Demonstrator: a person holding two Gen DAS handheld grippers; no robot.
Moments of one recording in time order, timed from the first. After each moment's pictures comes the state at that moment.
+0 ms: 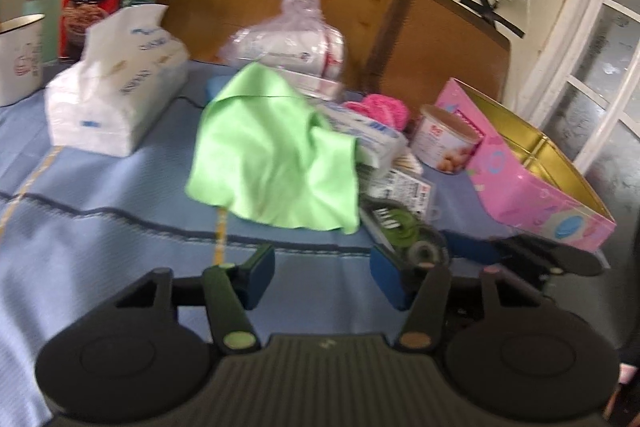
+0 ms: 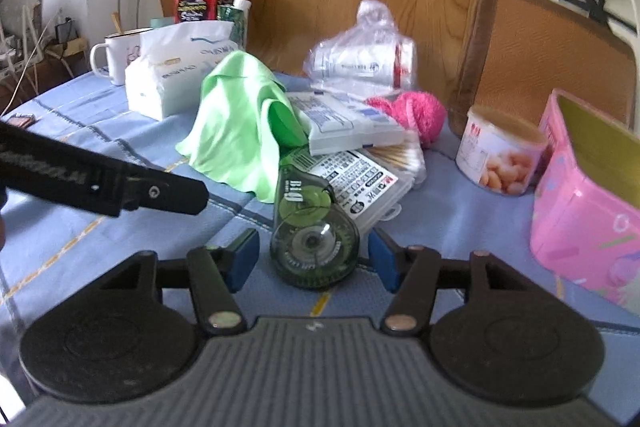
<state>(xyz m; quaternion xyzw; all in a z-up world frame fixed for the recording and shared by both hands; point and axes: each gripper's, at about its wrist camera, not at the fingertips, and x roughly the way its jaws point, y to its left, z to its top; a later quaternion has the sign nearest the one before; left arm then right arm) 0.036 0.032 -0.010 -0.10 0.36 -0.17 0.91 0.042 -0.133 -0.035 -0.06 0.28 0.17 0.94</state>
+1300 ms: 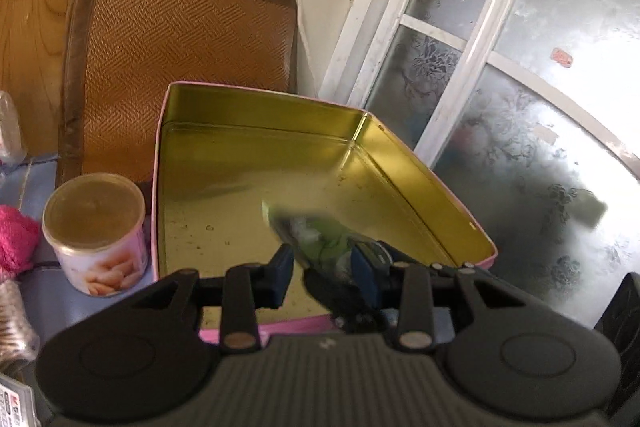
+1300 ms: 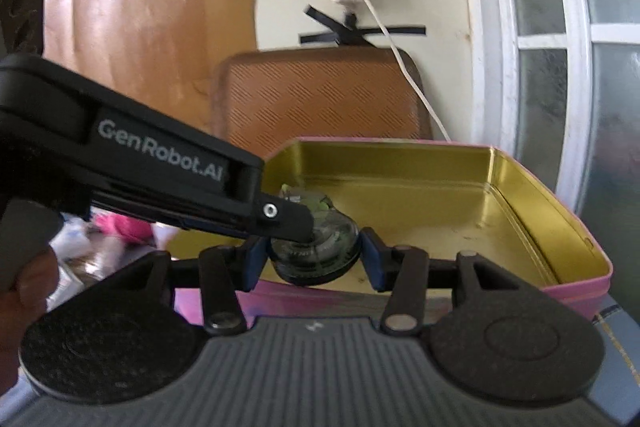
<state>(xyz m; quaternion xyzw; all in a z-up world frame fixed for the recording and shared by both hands) 0.116 -0.248 0.043 -0.04 0.34 -0.37 0.86 0.030 -0.346 -0.009 0.05 0.15 -0.03 0.99</state>
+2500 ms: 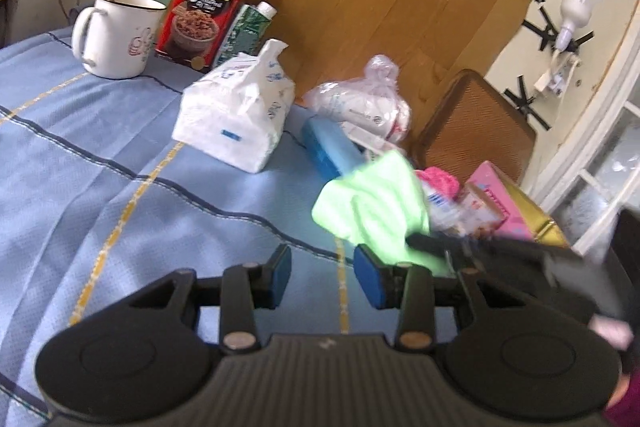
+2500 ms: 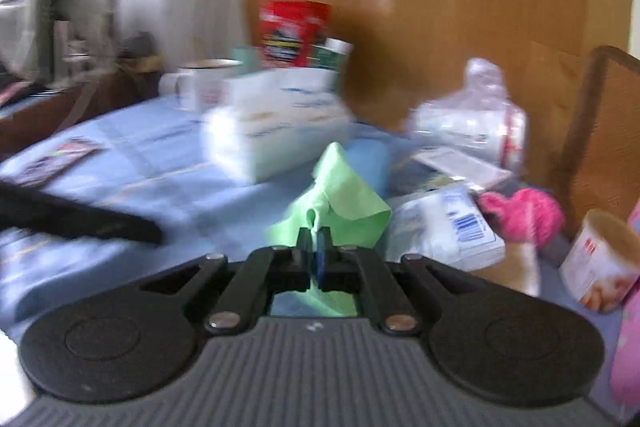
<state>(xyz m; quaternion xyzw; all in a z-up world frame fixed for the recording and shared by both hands) -0.008 0.132 -0.009 -0.22 0.29 -0.13 0.92 0.049 -0.078 0.003 -0.08 0.22 0.30 0.92</state>
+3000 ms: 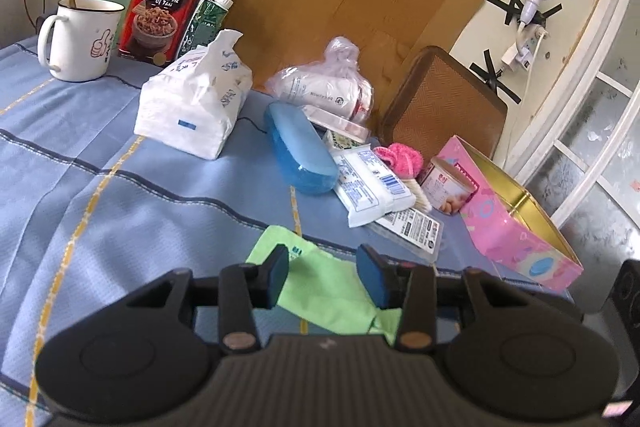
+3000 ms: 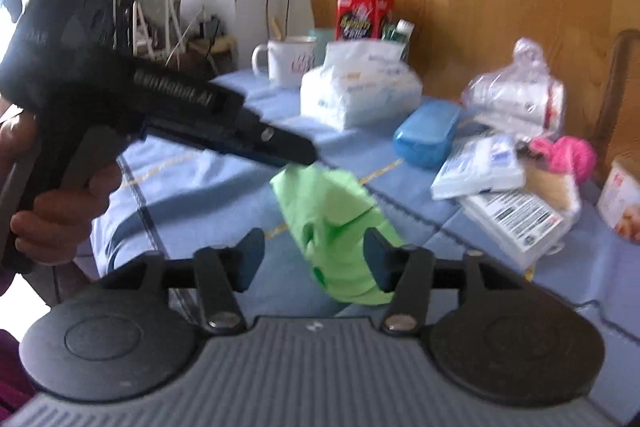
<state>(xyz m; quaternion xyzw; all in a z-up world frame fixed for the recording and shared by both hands) -0.018 0.113 -0.002 -0.19 0.31 -0.16 0.92 -0.023 -0.081 -0.016 -0.07 0.23 0.35 0.90</state>
